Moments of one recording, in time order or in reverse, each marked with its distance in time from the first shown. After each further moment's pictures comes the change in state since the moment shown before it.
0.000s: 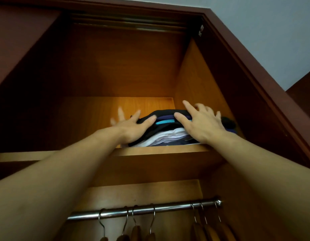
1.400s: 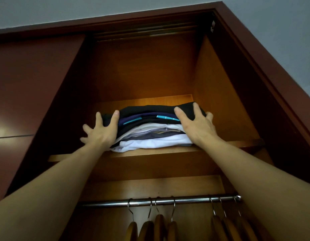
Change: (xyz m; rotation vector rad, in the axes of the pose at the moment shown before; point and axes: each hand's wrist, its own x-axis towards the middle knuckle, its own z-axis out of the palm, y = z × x) left_hand -0.045 -0.058 -0.043 -0.253 0.476 -0.479; right_hand -0.030 -0.044 -0.010 0.669 -0.121 0.271
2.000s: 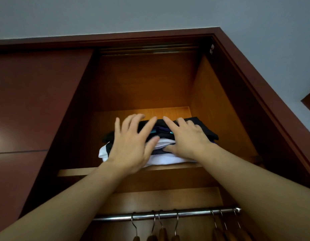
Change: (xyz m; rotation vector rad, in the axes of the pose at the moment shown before) left_hand -0.034 0.012 -0.009 0.390 0.265 1.120; right_hand -0.008 -0.050 0.007 -0.754 -0.054 -0.550
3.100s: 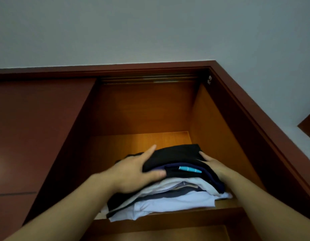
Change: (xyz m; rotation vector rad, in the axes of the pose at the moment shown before) left_hand 0.051 -0.020 -0.045 -0.522 -0.684 -0.140; right_hand 0.032 0.090 0.029 1.220 -0.164 0.553
